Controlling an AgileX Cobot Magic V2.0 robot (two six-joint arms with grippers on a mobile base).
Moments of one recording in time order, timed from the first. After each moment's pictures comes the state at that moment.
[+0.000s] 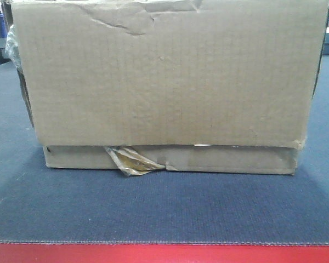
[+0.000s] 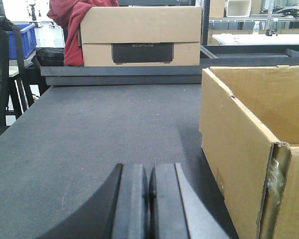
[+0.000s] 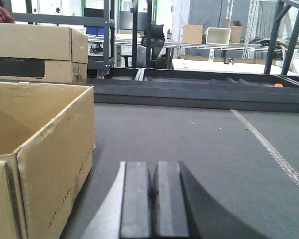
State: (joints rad) left arm -0.05 0.26 -0.40 0.10 0.26 -0.05; right arm 0.03 0.03 -0.42 0.02 0.43 -0.04
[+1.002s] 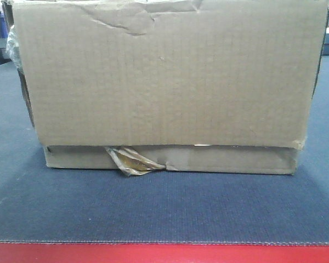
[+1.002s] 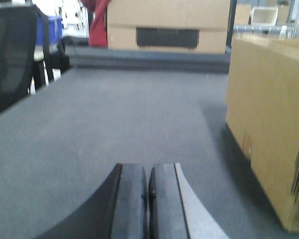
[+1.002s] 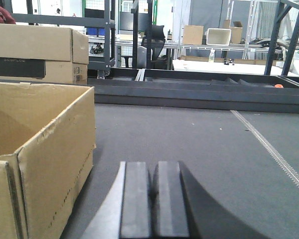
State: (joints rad) left arm 0.04 0.01 -0.02 0.06 0.12 -0.05; right arm 0.03 0.03 -0.42 0.02 0.43 -0.04
